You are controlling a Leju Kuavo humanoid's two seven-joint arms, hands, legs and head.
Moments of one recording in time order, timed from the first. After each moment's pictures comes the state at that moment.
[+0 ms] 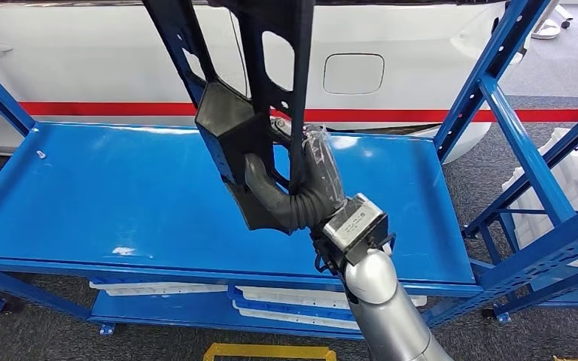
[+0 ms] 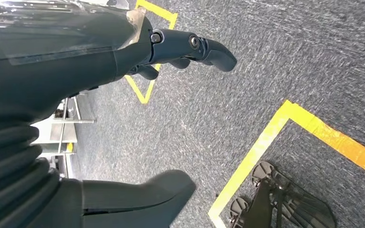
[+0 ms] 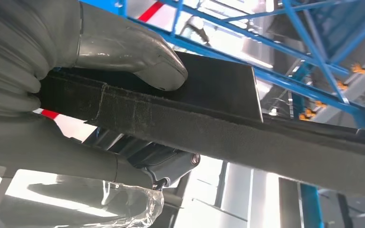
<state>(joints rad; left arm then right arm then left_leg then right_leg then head) -0.15 -0.07 0.67 -0.26 -0.51 0.19 0.45 -0.39 0.11 0.53 -1.47 0.10 0.02 -0.34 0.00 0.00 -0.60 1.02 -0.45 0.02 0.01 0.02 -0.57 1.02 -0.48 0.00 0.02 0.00</state>
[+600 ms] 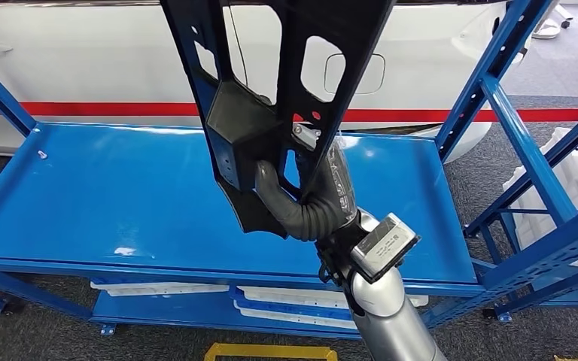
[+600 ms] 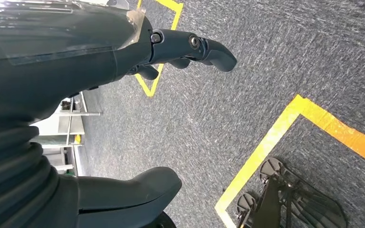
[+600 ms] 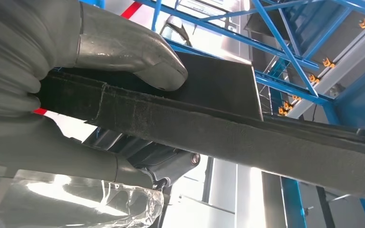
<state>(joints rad) -0.13 -0.07 0.71 -0.26 -0.50 0.15 0.45 -0.35 0.11 0.54 -1.54 0.06 -0.01 -0.37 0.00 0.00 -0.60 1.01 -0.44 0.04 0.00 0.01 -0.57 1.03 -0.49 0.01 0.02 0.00</state>
